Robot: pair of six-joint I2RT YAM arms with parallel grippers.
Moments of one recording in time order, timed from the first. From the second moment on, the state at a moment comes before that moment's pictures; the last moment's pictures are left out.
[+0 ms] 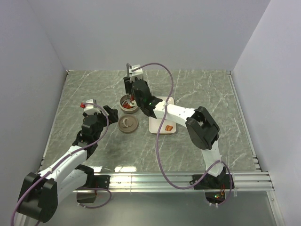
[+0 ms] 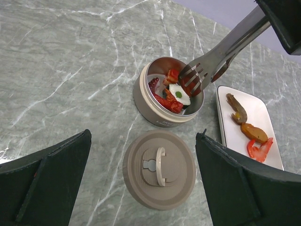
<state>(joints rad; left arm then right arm) -0.32 0.93 0.33 0.38 -0.21 -0.52 0.84 2.06 1.57 0.40 0.48 0.07</state>
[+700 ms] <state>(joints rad) -0.32 0.93 0.33 0.38 -0.21 -0.52 0.72 1.66 1.07 0.57 0.54 0.06</state>
